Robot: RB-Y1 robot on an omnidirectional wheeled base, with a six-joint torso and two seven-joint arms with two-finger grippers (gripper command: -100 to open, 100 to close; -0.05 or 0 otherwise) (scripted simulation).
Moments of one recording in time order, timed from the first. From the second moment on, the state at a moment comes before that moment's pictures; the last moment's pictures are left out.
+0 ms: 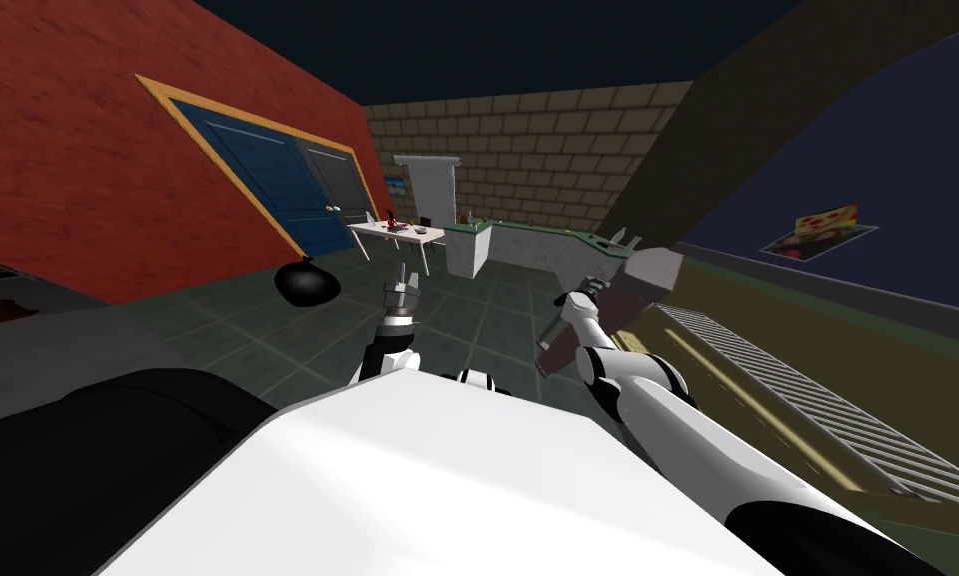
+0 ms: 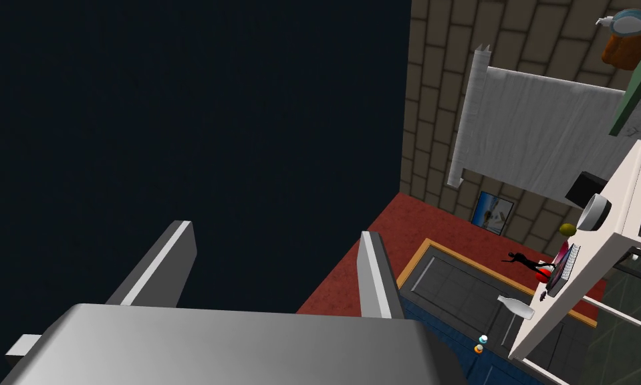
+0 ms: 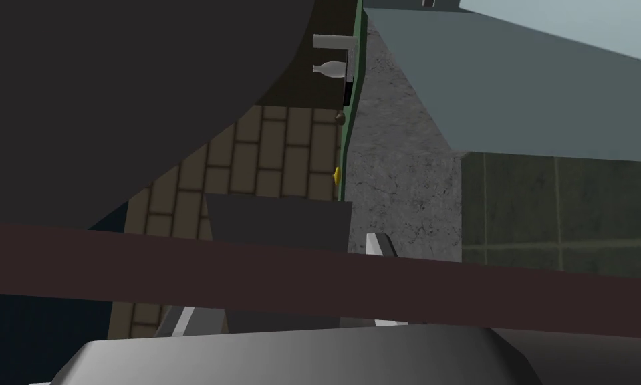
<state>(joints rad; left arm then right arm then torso) 0.53 -0.04 -0.07 -2.30 0.11 -0.47 -0.15 -0.87 -0.42 -0.06 -0.58 1.46 0.67 1.41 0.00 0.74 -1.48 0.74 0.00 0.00</state>
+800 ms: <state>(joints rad) 0.53 -0.04 -0.07 -2.30 0.11 -0.47 -0.15 -0.81 -0.42 -0.14 -0.66 1.44 0.73 1.49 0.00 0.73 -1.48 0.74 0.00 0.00</state>
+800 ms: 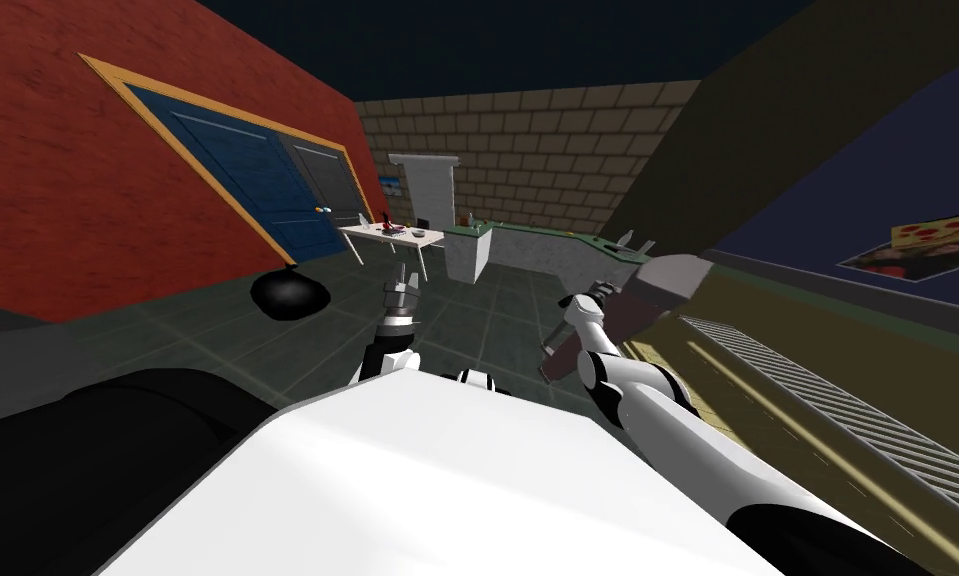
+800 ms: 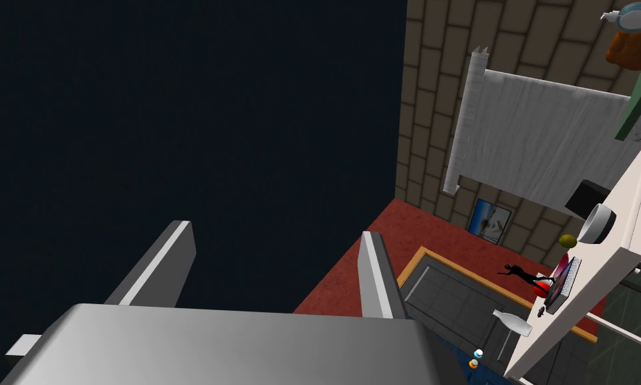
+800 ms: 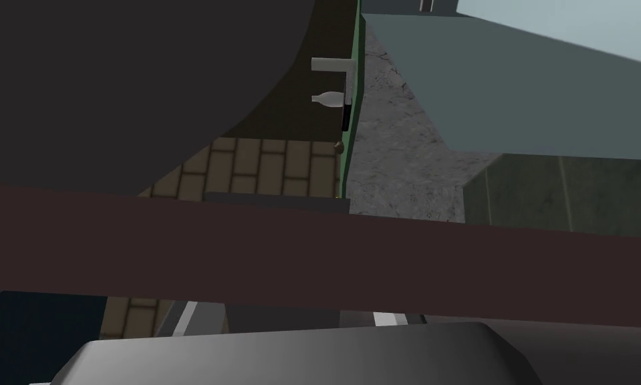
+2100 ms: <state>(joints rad) 0.53 -0.04 -0.07 -2.30 0.11 -0.47 -0.15 -0.76 -0.43 -0.32 -0.78 1.45 0.78 1.63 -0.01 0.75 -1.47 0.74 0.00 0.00</state>
